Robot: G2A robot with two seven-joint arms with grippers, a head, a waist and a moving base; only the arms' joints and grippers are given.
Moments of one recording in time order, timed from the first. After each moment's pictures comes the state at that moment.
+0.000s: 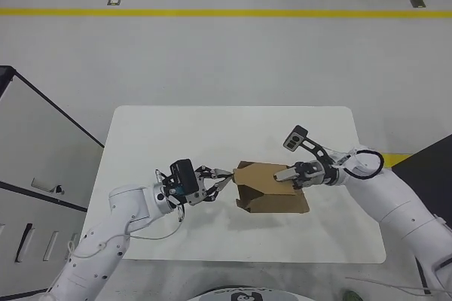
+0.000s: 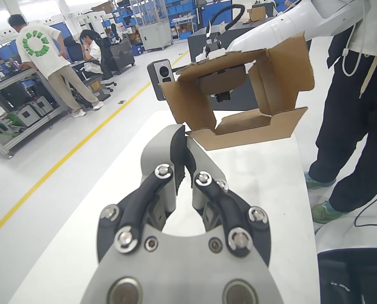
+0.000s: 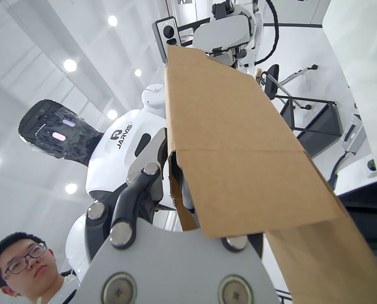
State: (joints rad) left arm 1.53 -1.04 -1.22 -1.90 1.43 -0.76 0.26; right arm -0.95 -0.88 0.74 -1.28 1.17 -0.22 1.54
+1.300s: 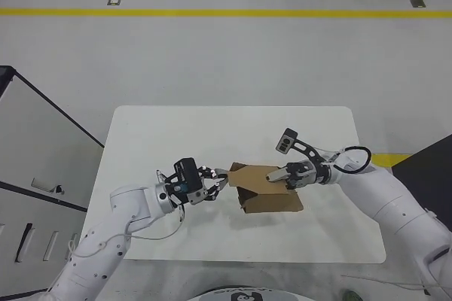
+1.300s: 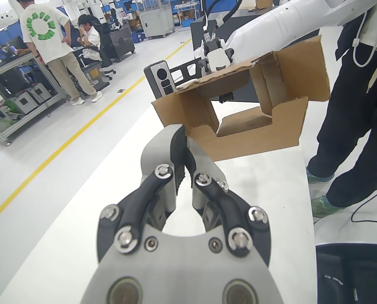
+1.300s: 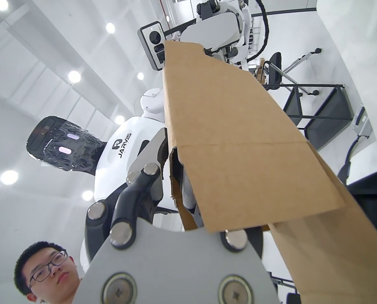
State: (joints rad) left arm 1.52 -1.04 -1.21 -1.89 1.39 -0.73 0.17; right arm -0.90 -0.91 0.67 -1.22 1.14 -0.18 1.54
